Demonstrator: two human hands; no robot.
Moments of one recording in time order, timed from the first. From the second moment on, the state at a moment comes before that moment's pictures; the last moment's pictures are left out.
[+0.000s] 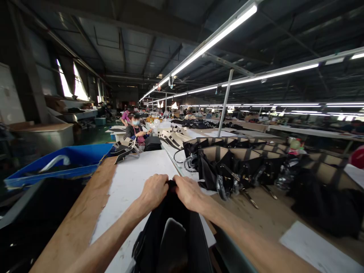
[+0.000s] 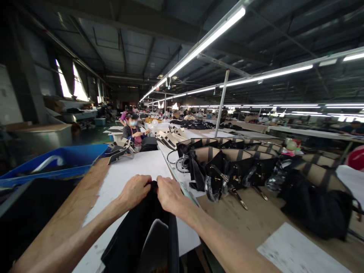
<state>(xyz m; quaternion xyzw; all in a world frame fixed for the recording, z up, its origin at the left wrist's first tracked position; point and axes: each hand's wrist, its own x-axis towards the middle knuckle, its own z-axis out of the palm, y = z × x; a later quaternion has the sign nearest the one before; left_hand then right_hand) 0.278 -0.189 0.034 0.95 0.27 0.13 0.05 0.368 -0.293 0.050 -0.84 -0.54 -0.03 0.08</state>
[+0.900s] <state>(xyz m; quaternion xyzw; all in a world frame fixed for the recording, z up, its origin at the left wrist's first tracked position) 0.283 -0.184 0.034 0.97 0.18 0.11 0.11 0.392 -0.312 0.039 -0.79 -0.60 -0.09 0.01</state>
